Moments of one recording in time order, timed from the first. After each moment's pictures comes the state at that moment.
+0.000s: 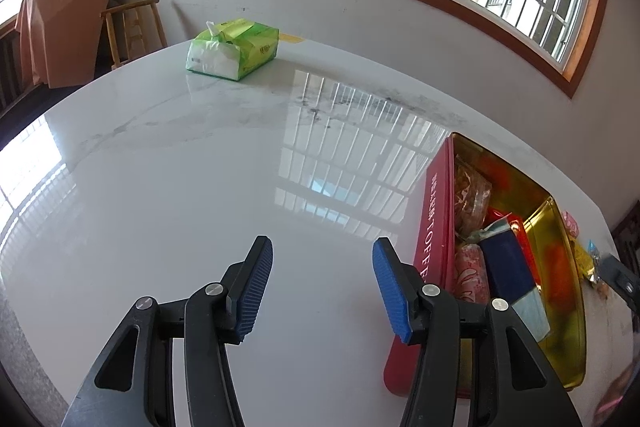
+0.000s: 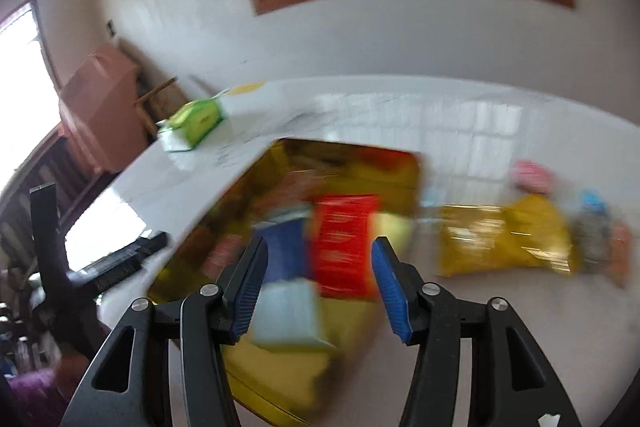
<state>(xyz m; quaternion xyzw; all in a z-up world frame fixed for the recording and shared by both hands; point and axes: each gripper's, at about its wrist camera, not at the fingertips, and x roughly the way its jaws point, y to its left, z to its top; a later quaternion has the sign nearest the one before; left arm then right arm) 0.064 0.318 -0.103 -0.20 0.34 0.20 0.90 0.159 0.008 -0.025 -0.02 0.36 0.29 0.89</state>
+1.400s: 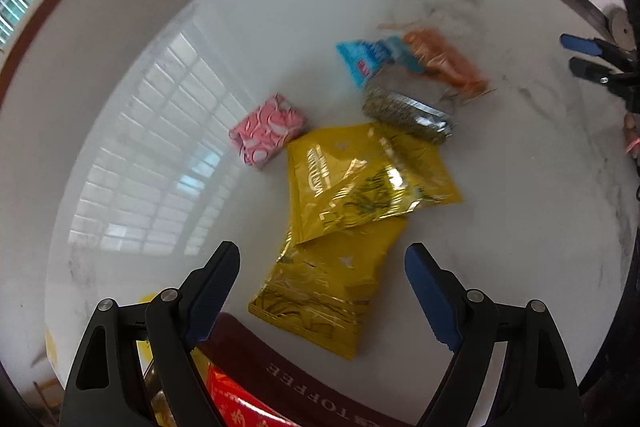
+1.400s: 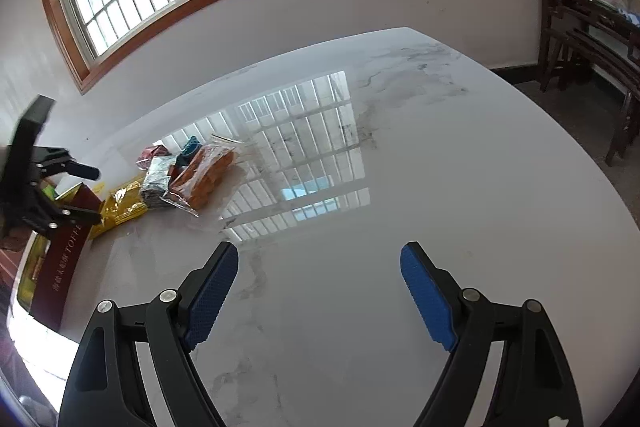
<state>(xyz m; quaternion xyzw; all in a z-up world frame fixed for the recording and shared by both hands) 0.308 0.007 -0.087 0.30 0.53 -0.27 0.74 0.185 -0.312 -0.084 0.11 0.40 0.07 0.91</state>
